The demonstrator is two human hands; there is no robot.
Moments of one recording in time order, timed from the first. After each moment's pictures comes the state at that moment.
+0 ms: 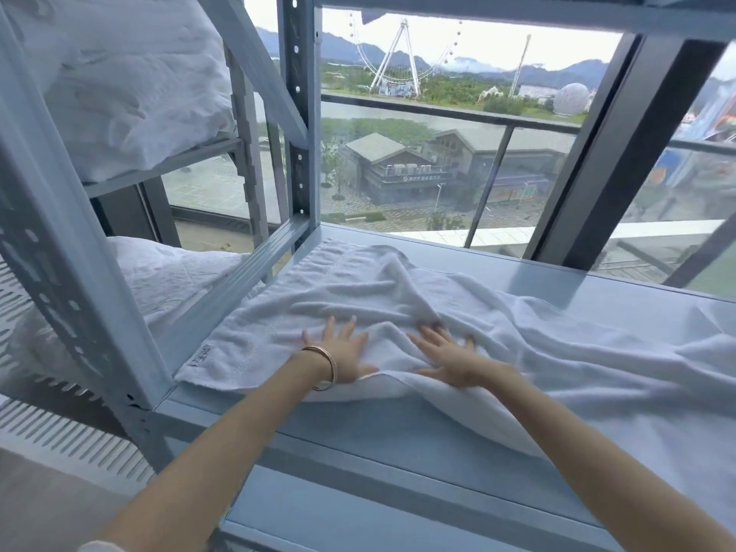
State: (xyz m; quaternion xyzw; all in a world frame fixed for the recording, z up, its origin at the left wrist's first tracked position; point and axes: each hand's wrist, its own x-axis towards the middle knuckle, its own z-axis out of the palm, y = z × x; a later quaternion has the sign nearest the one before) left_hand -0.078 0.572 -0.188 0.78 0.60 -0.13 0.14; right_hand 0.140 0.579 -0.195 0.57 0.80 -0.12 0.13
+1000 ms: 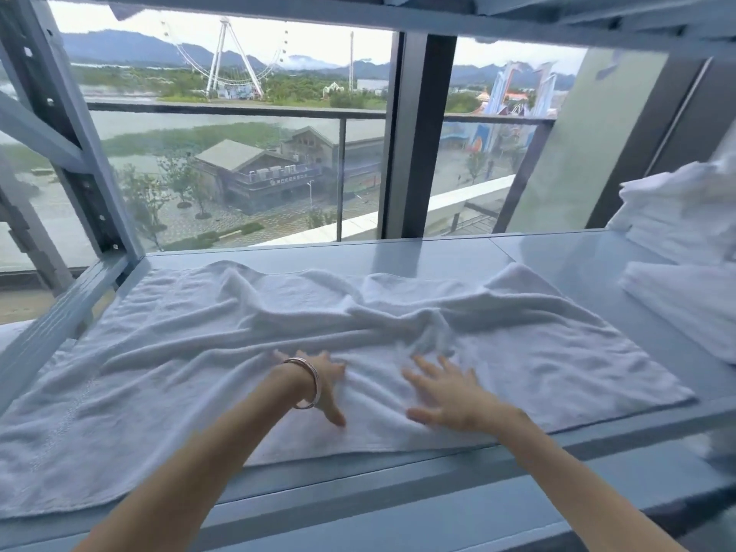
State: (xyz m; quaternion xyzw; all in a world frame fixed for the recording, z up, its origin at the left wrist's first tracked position) left_hand 0.088 0.547 -0.164 0.87 0.41 -0.28 0.06; right_hand 0.291 0.434 -0.201 0.72 0.68 -0.15 0.03
